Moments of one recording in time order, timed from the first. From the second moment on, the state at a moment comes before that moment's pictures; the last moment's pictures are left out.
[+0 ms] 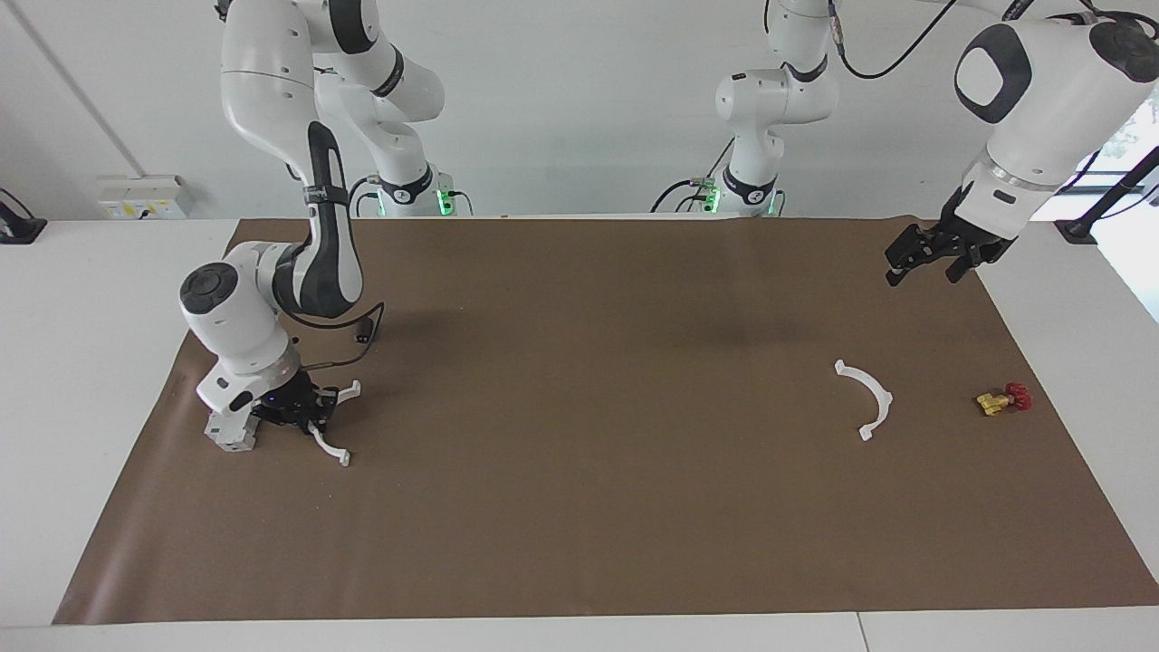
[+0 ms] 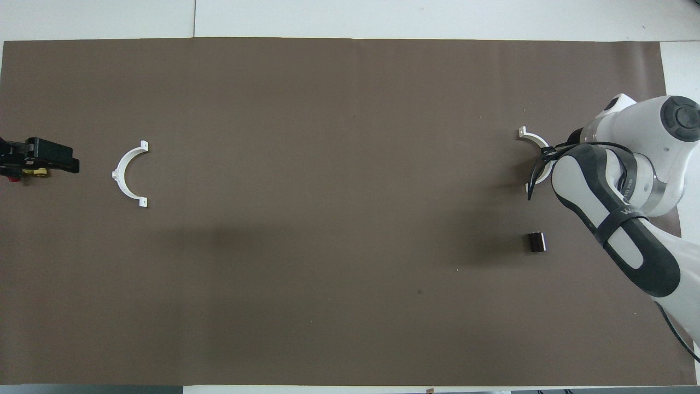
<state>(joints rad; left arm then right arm) -0.04 0.00 0.05 -1.70 -0.03 1.69 0.03 -0.04 0.39 -0.07 -1.93 0.06 2.40 -0.27</state>
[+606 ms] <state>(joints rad) -0.04 0.00 0.05 -1.70 -0.03 1.69 0.03 0.15 0.41 -0.06 -1.59 0.06 1.98 0.03</state>
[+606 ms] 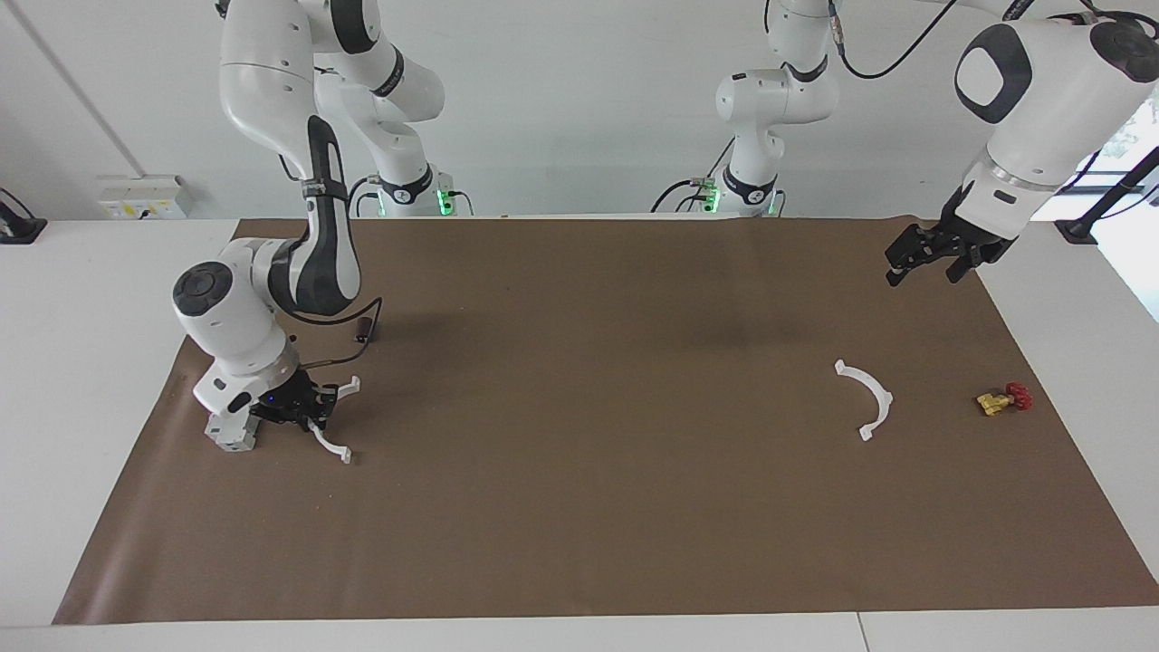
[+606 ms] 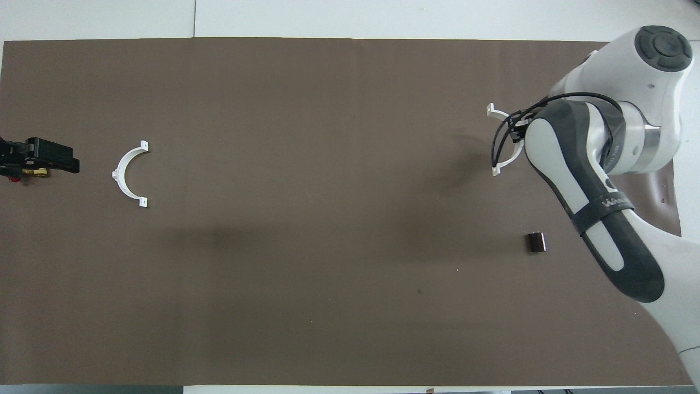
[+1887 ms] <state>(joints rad) -0.02 0.04 0.06 -1.81 -0.03 1.92 0.06 0.52 0.59 -0.06 -1.53 0.06 2.16 0.34</state>
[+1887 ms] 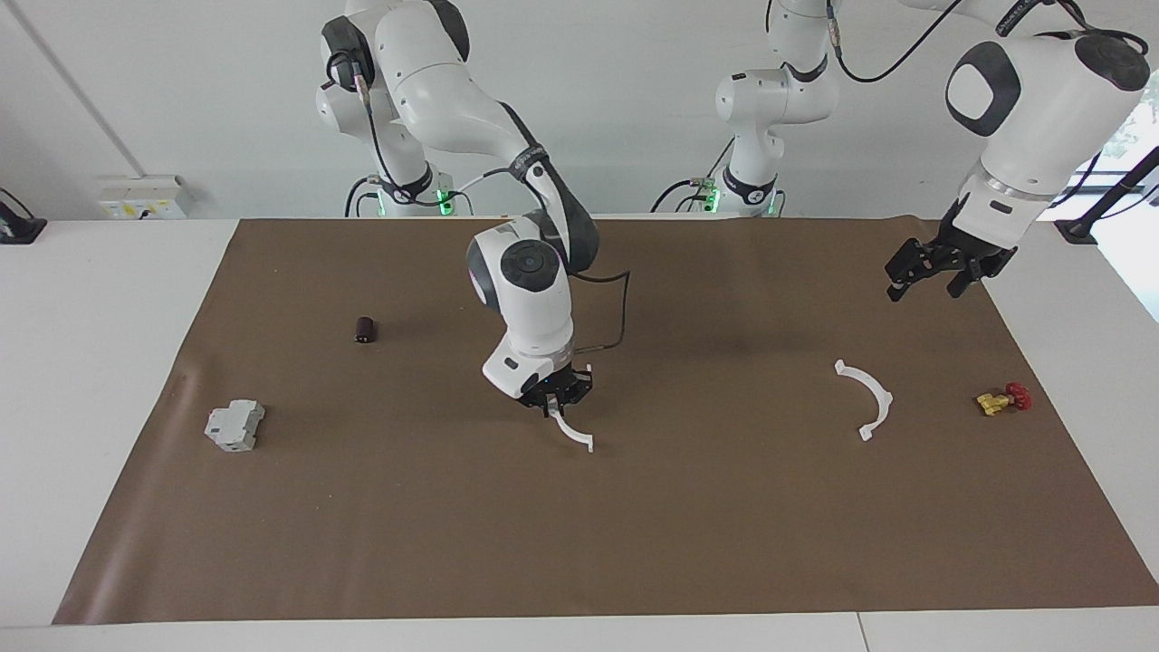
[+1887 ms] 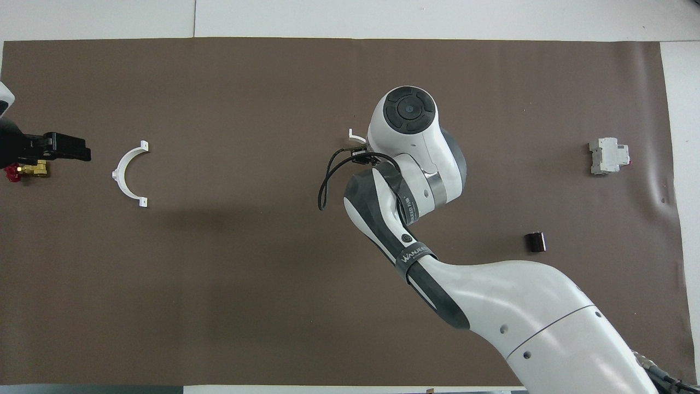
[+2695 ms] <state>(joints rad) 0.03 0.21 0.06 -2.02 -0.03 2.33 0.16 0.53 0.58 -0.05 -1.59 0.06 2.25 0.32</state>
